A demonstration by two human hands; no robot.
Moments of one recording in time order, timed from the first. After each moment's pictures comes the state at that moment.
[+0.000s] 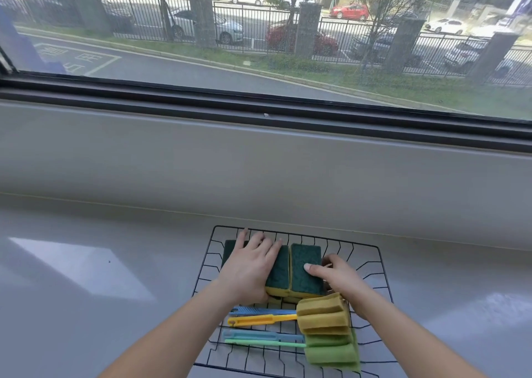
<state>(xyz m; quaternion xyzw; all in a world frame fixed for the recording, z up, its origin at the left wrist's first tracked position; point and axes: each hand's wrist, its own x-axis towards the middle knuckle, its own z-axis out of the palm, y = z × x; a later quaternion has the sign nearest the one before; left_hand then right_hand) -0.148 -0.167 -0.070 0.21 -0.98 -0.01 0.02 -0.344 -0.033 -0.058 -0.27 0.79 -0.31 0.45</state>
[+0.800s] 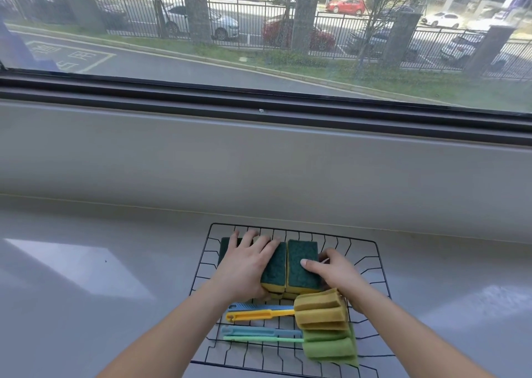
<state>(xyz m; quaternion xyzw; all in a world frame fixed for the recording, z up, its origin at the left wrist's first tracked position) -0.147 -0.168 -0.075 0.24 -0.97 -0.06 0.01 -0.346 -0.036 -0.064 -0.29 0.81 -0.29 0.41</state>
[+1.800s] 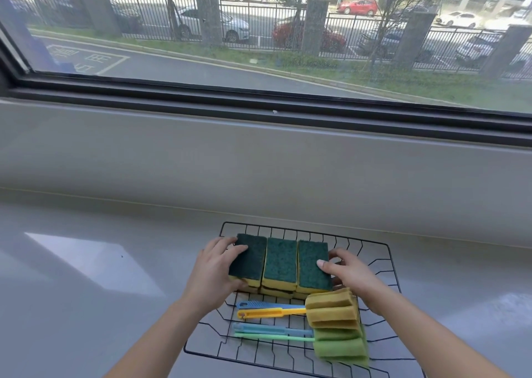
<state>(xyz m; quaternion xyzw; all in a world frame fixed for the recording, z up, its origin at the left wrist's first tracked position) -0.070 -0.176 -0.079 0.38 -0.90 -0.17 0.14 -0.354 -0.030 -0.067 -0.30 0.76 -0.34 0.46</state>
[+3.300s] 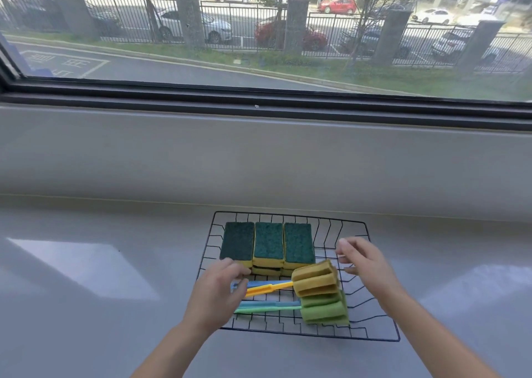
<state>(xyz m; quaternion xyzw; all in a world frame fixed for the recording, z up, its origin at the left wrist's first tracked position) -0.058 -0.101 -0.068 0.35 -0.87 -0.26 0.22 -0.342 0.044 -0.029 -0.30 0.77 -0.46 0.33</state>
